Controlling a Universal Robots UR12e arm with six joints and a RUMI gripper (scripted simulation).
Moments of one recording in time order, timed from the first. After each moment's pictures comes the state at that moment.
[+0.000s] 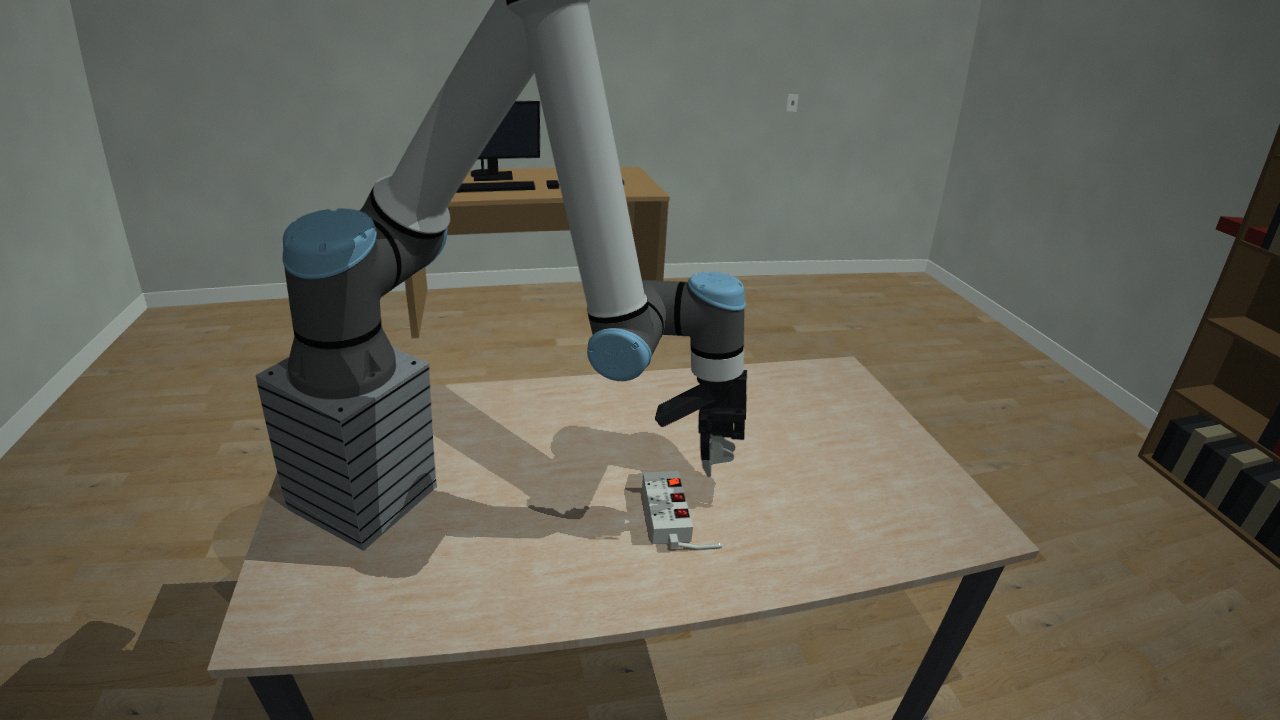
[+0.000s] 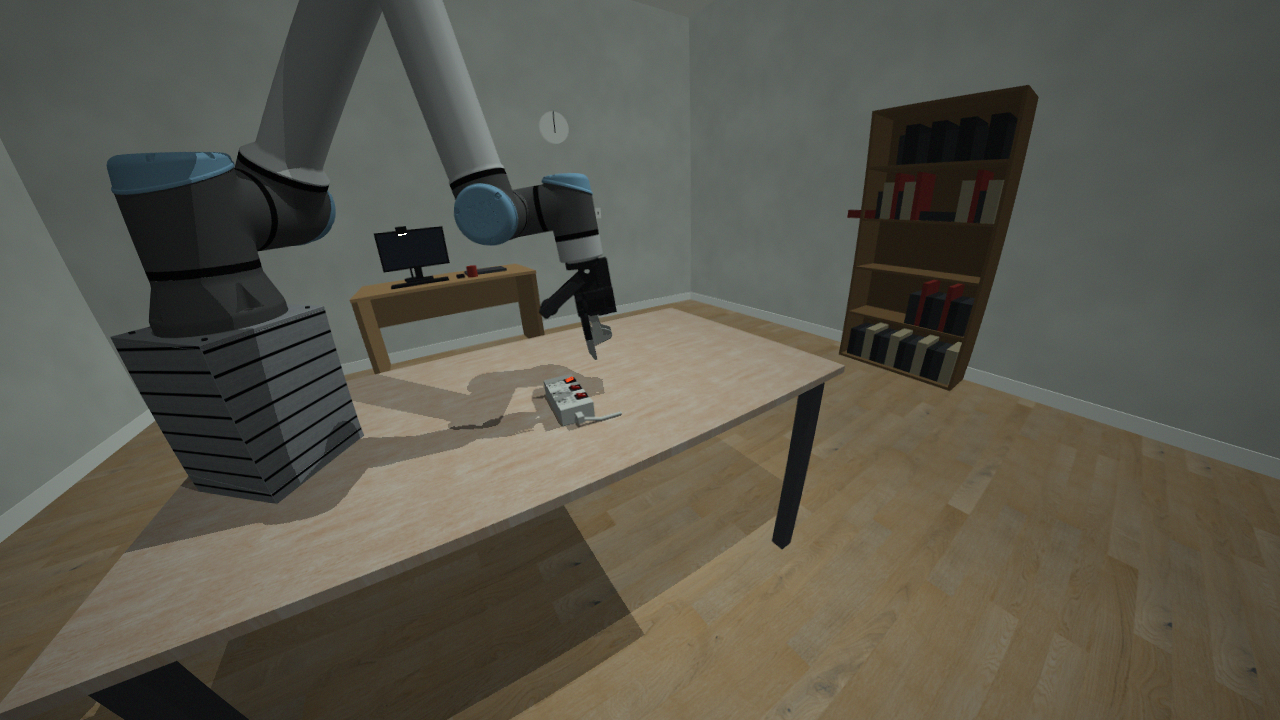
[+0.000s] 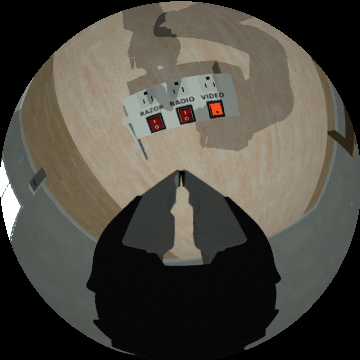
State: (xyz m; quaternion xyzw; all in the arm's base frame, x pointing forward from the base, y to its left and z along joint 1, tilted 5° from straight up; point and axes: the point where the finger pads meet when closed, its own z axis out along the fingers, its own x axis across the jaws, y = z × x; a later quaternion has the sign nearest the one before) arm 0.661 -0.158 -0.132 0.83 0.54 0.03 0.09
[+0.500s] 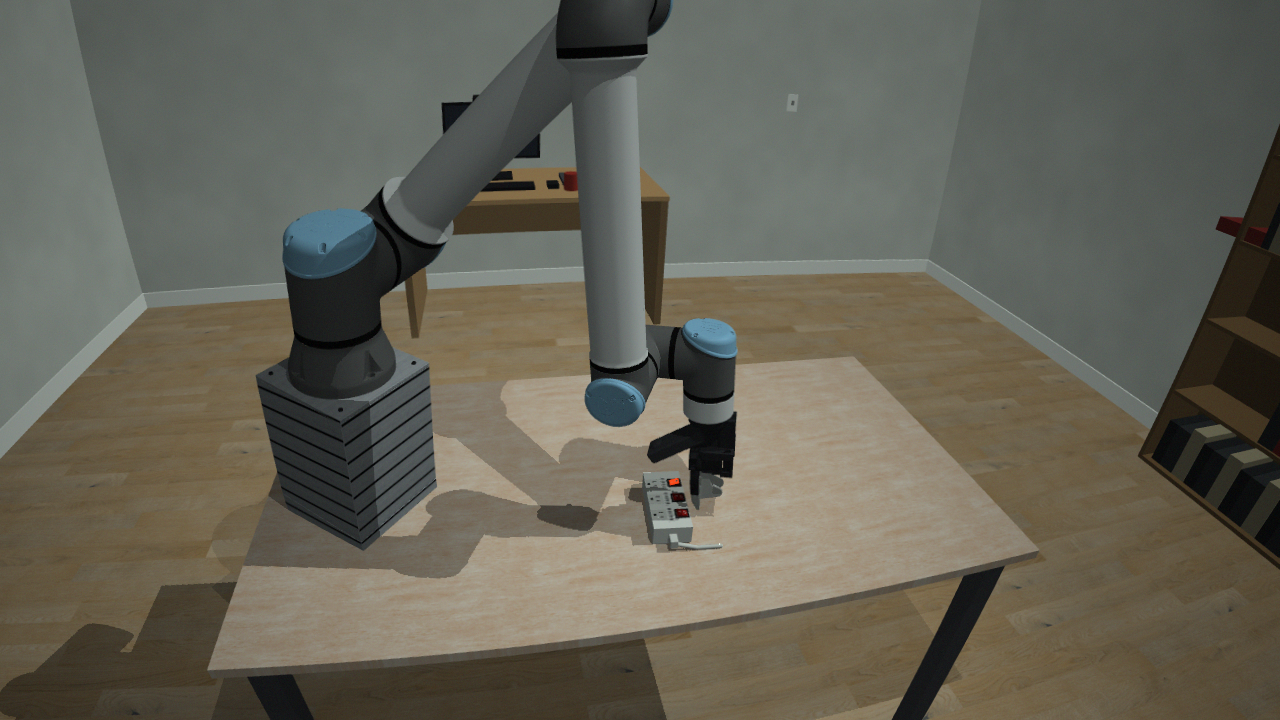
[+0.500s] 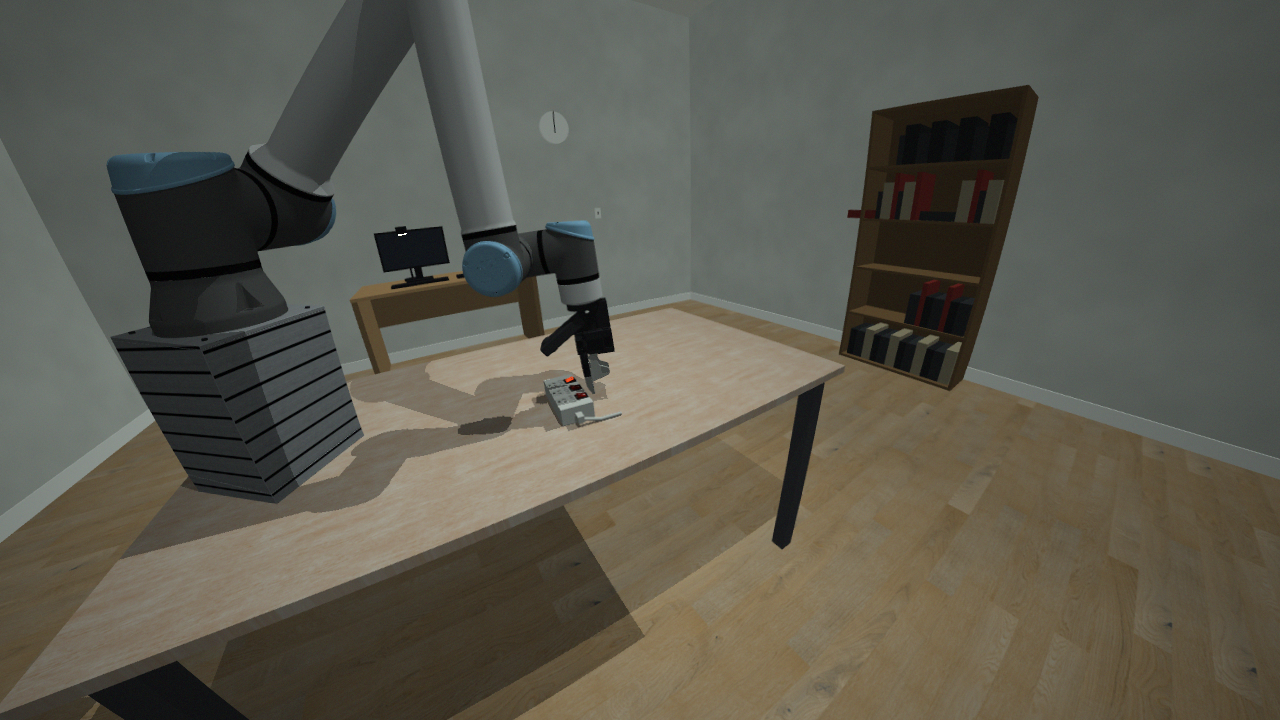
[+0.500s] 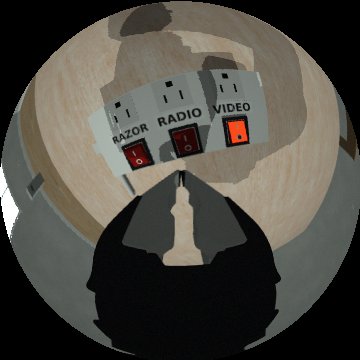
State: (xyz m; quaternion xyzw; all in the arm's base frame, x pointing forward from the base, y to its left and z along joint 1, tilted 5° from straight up) arm 0.657 -0.155 -0.220 0.83 0.54 0.03 0.08
